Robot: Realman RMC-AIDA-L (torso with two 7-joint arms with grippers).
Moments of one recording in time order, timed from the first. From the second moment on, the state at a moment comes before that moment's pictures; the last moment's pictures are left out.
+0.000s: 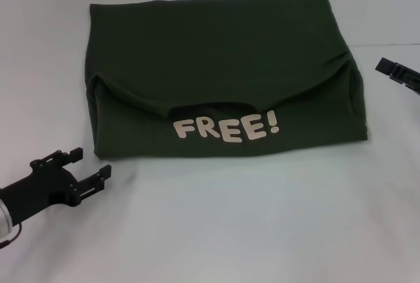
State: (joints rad) left arm -0.42 -2.17 0.32 0.55 2.07 1.23 -1.02; right arm 0.49 2.01 -0.39 -0.51 -1.81 -1.28 1.76
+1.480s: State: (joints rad) left arm -0.47 -2.17 0.42 0.52 2.06 1.17 -1.03; right arm 0.47 2.01 -0.39 -0.51 -1.81 -1.25 1.77
